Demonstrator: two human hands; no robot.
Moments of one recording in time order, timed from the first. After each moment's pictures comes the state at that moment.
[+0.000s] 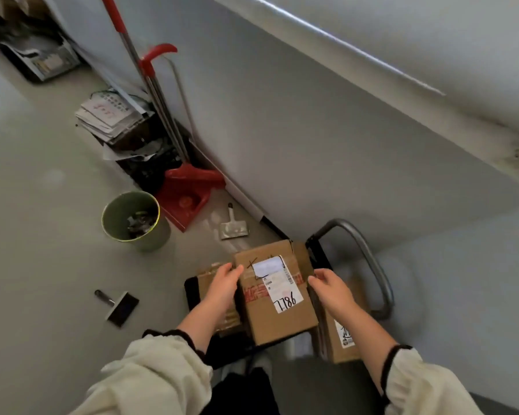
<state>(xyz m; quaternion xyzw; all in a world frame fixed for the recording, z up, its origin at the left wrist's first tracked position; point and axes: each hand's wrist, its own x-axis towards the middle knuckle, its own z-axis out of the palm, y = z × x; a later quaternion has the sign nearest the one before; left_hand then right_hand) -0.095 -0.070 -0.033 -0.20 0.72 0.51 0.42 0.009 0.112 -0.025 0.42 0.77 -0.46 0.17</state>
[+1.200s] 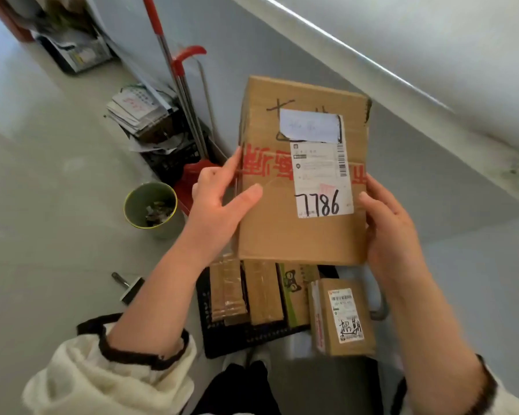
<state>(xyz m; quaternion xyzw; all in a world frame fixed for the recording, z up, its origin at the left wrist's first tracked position) -0.118 -0.089 0.182 0.14 0.80 0.56 0.16 -0.025 0.116 0.165 0.28 0.59 -0.75 -0.12</state>
